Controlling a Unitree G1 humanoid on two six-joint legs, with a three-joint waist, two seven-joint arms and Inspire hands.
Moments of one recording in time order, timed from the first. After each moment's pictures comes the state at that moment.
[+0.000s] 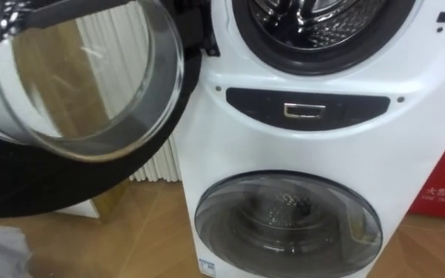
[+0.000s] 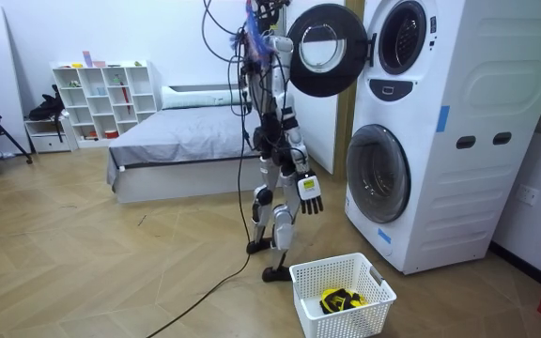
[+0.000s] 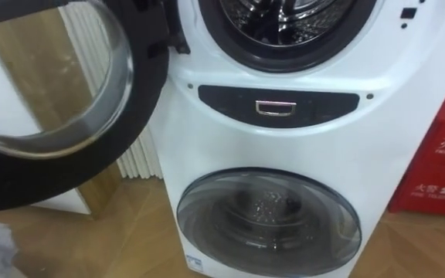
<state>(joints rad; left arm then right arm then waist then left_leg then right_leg) -0.24 0.37 0.65 -0.08 -0.41 -0.05 0.51 0.18 -0.28 -0.30 1.20 0.00 0.05 0.18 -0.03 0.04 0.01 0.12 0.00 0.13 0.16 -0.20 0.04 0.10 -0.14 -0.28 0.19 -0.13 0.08</state>
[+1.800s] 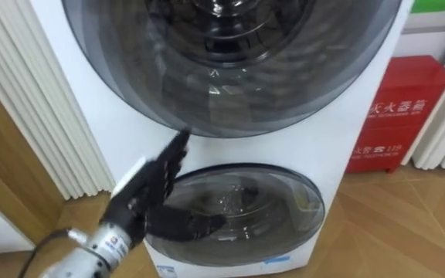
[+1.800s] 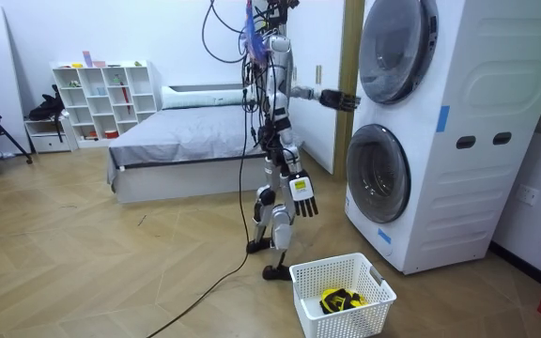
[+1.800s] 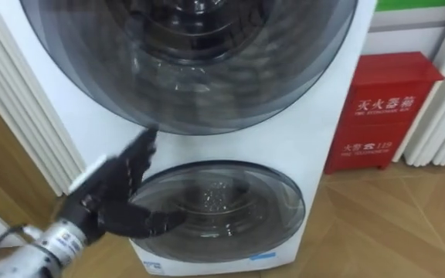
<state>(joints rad) 0.02 0.26 -0.09 0.05 -0.15 0.14 -0.22 0.14 -0.26 -0.06 1.12 0.17 0.05 0.04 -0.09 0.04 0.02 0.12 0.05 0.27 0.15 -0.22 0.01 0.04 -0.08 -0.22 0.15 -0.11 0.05</state>
